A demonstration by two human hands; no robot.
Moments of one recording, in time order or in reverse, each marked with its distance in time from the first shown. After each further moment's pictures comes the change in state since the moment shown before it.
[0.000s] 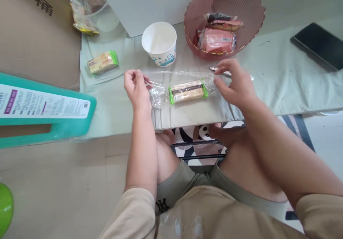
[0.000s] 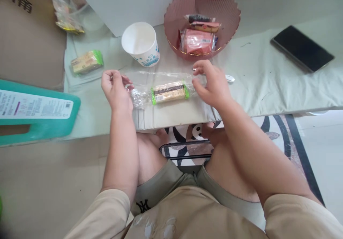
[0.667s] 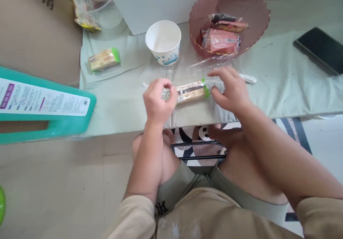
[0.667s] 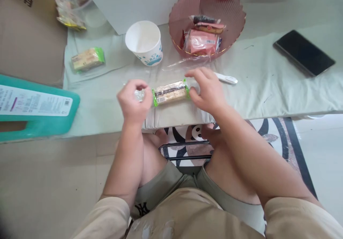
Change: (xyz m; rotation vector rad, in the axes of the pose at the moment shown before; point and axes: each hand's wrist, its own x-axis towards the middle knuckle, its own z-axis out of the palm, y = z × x) left_hand -0.054 0.033 -0.005 0.522 -0.269 0.524; right_hand -0.001 -0.029 0.003 -0.134 -0.072 -0.017
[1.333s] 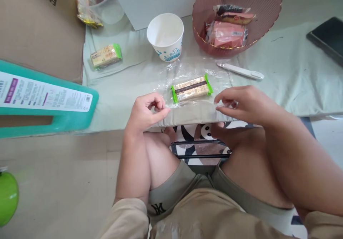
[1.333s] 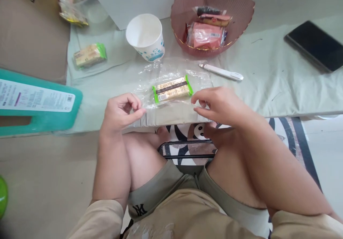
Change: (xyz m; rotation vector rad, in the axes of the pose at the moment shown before) left_hand -0.014 -0.009 -0.054 -0.321 -0.484 -0.250; right_hand -0.025 -0.001 -0.037 0.066 -0.475 -0.099
